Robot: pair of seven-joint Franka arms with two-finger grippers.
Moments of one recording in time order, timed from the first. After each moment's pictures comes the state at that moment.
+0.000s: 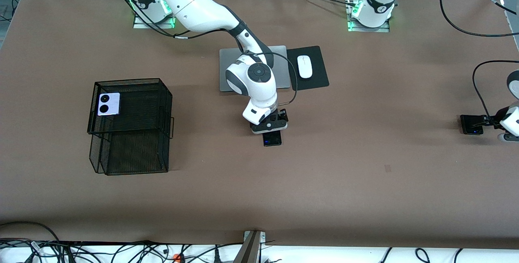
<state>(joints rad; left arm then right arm) 0.59 0.66 -0.02 -1.72 0.11 2.37 0.51 0.79 1.01 0.00 -1.23 -0.13 2.48 0.73</state>
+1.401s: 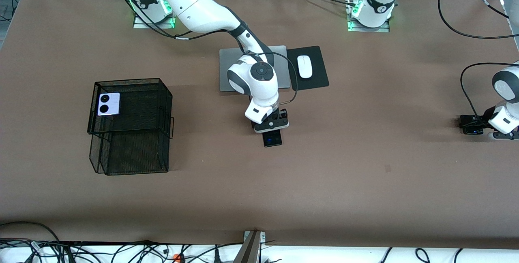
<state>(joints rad) 0.62 0.70 -0.04 -1.78 0.10 2.48 0.48 0.80 1.02 -0.01 -1.22 -0.17 2.47 0.73</state>
